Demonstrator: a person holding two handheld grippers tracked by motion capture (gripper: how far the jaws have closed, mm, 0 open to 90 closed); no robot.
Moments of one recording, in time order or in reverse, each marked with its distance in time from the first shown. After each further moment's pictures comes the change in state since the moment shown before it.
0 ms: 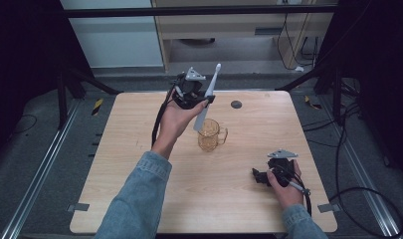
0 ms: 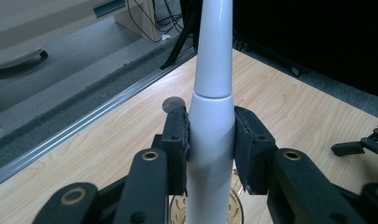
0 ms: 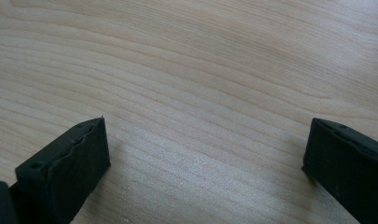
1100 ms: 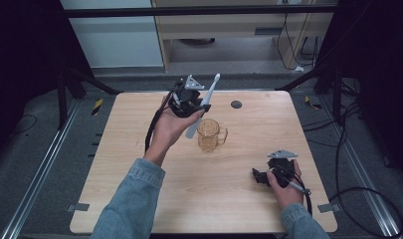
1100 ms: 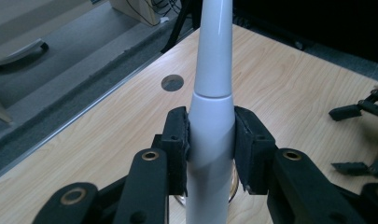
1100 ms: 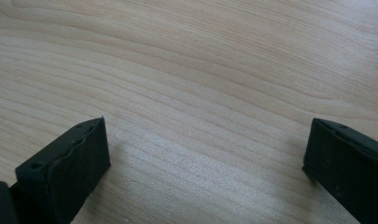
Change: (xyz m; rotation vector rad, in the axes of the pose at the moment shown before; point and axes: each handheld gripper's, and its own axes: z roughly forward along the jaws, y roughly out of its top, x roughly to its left) left arm -0.010 -0.011 -0.015 0.082 -0.002 0.063; right arm -0.001 0.000 0.000 -0.002 0.003 -0.004
